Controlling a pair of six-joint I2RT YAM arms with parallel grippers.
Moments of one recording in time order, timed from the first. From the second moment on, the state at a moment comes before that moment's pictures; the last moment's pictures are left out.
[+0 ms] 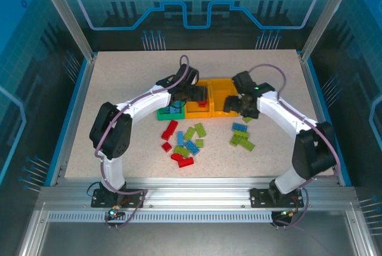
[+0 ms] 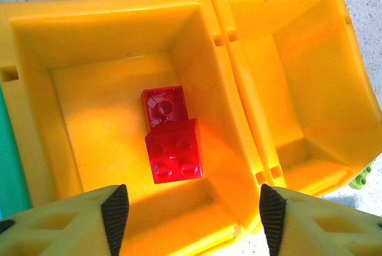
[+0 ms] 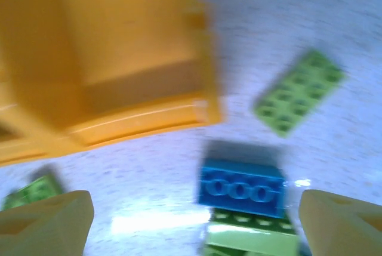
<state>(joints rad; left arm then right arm) -0.55 1.91 1.48 -0.44 0.05 -0.51 0.35 1.56 1.18 -0.86 0.09 0.62</state>
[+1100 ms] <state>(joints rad) -0.62 1.53 1.15 -0.41 -0.08 -0.45 0.12 1.92 1.31 -0.88 -0.06 0.88</state>
